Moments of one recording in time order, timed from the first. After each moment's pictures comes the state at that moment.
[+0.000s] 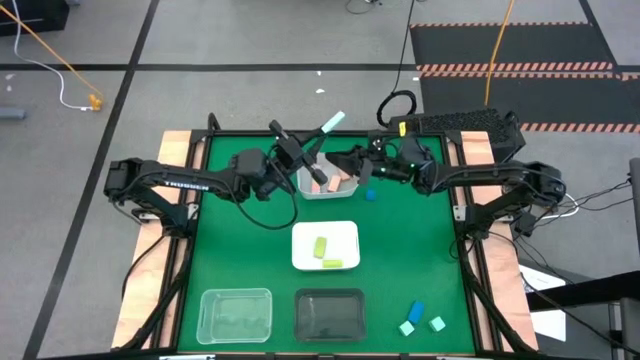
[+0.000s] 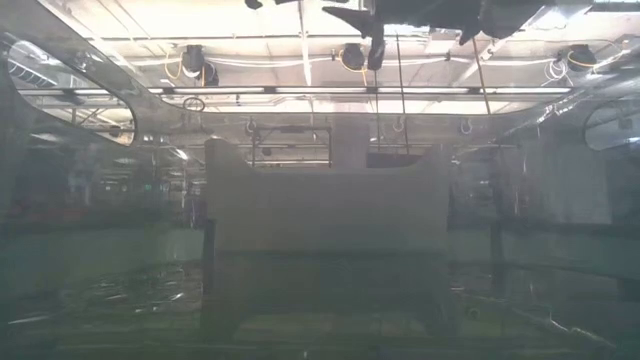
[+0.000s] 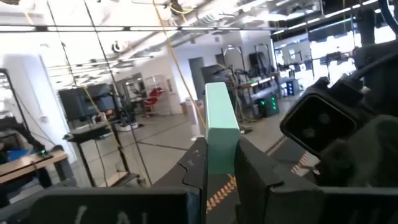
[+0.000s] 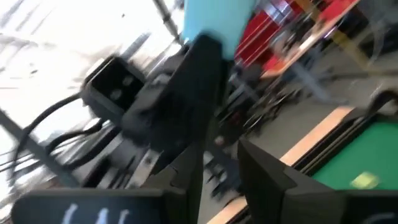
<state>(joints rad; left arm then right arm) 0.04 1.50 1.12 0.67 -0.63 0.40 -0.23 1.38 0.86 0.73 -0.12 0.83</state>
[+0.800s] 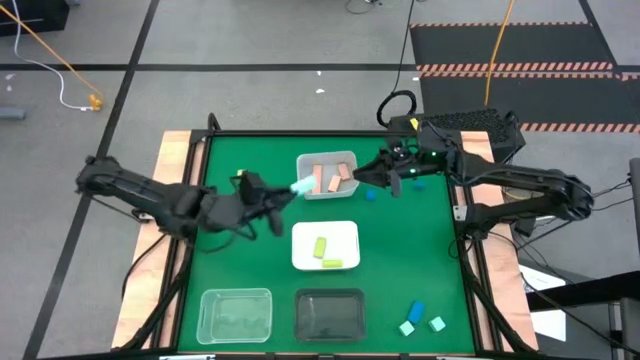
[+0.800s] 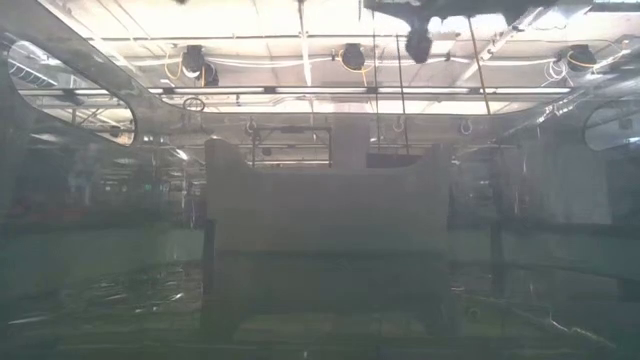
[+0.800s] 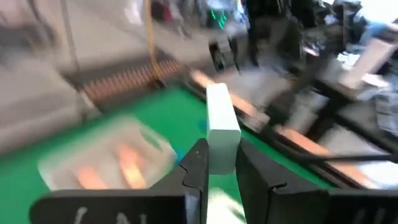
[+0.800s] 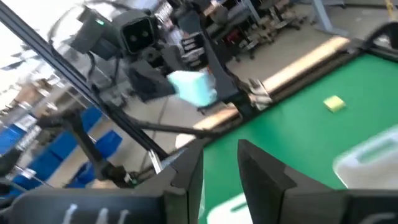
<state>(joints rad) -0.32 1.22 1.12 -0.28 -0.76 -0.62 -0.31 1.08 0.87 0.10 -0.45 0.61</state>
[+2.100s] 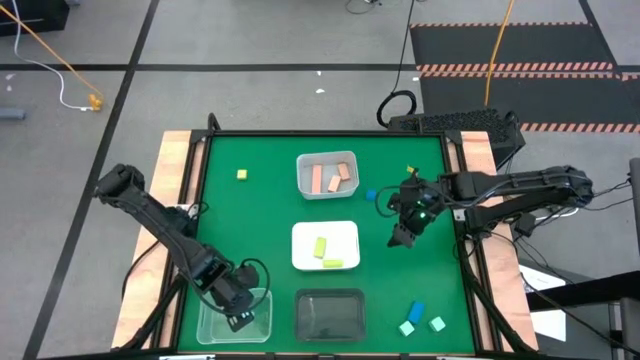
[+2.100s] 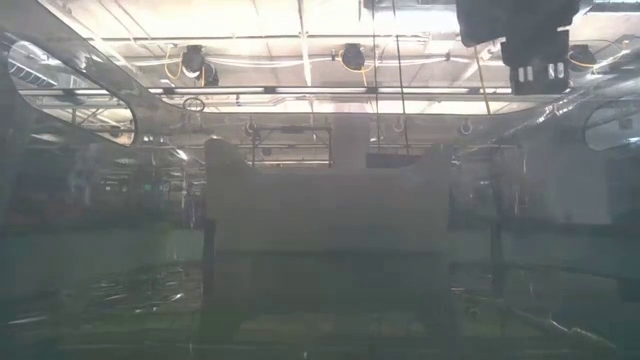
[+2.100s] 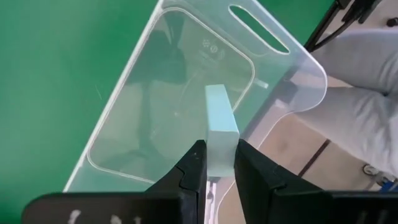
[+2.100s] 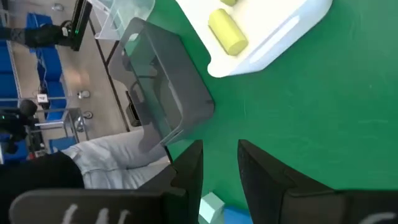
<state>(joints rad) -0.70 1.49 1.12 -0.81 0.20 -1.34 0.04 1.06 0.87 -0.69 -0.45 0.90</state>
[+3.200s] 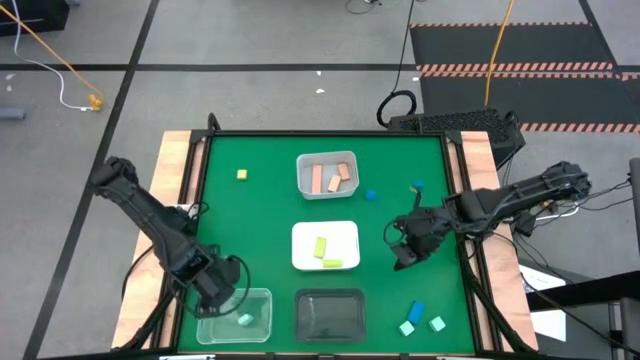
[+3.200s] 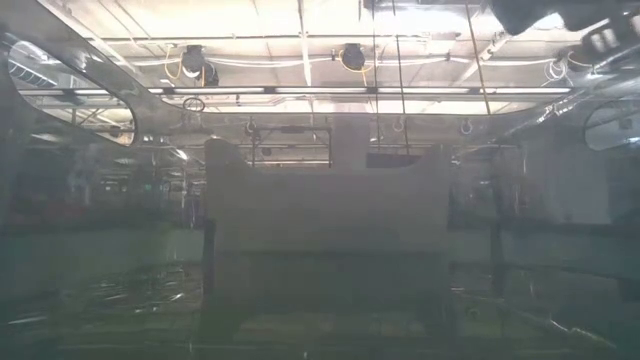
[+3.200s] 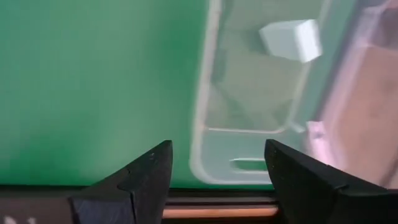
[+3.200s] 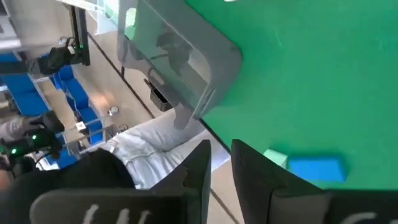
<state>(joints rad) -0.75 1.38 1.12 -1.15 0.15 -0.92 0.27 1.06 0.87 -0.62 -0.38 1.47</state>
